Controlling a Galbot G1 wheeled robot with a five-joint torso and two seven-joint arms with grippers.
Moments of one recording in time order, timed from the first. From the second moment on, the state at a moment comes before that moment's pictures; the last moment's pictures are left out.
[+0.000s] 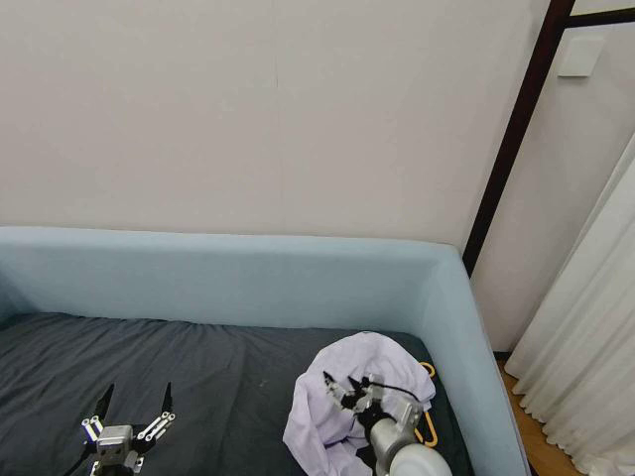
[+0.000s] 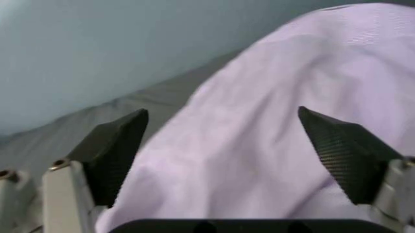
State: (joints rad) left arm 1.65 -1.50 -0.84 -1.96 -0.01 -0.37 0.04; right arm -0.97 1.13 -0.04 1.68 1.09 -0.20 0.48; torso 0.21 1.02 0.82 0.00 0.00
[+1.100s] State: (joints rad) left arm 1.63 -1.50 -0.83 -1.93 -0.01 -0.36 0.04; right arm -0.73 1.31 0.11 1.17 0.91 -0.55 0.58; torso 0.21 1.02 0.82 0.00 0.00
